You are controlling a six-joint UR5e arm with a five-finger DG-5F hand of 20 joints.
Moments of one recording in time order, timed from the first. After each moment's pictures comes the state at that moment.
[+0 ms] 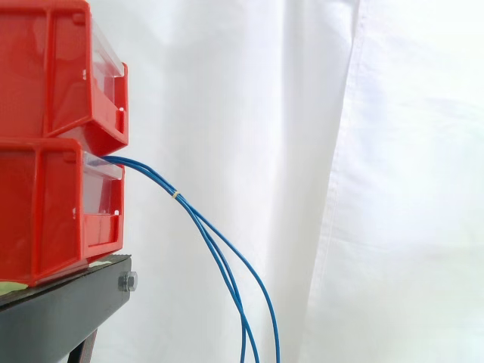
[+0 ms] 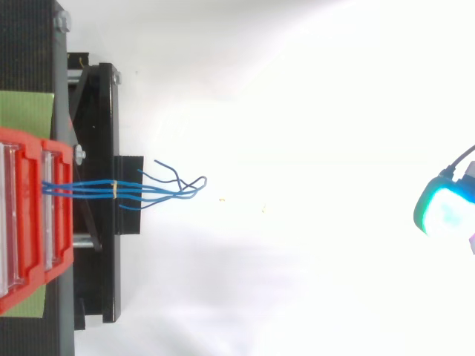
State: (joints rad) arm 0.25 -1.70 -1.75 -3.11 -1.28 0.01
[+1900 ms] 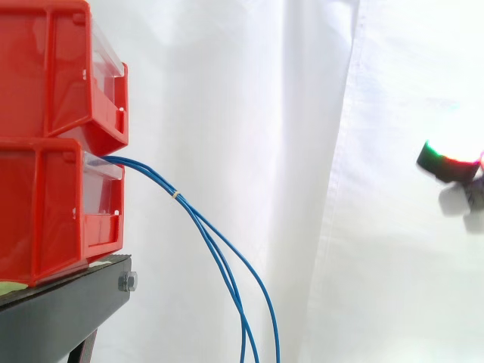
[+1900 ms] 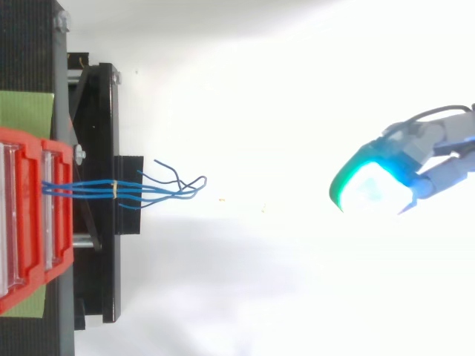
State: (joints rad) arm 0.24 -1.81 -1.75 -2.74 -1.23 -0.09
